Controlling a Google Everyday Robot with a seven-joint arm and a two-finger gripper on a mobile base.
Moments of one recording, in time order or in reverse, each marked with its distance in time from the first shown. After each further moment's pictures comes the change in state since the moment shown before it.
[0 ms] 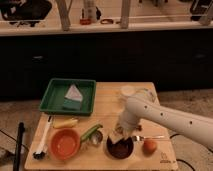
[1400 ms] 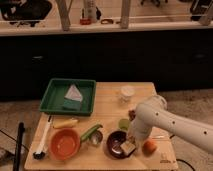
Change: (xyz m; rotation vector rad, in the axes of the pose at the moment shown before) arm 0.034 0.071 -0.003 -0.086 0.014 0.014
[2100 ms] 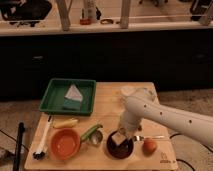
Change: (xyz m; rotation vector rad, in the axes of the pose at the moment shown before) arm -0.036 -0.061 -0.007 0.044 0.027 -0.104
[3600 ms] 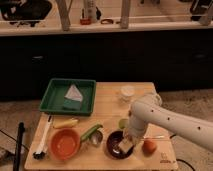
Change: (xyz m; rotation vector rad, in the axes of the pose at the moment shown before) arm 0.022 0.041 0.003 -0.043 -0.029 -0.038
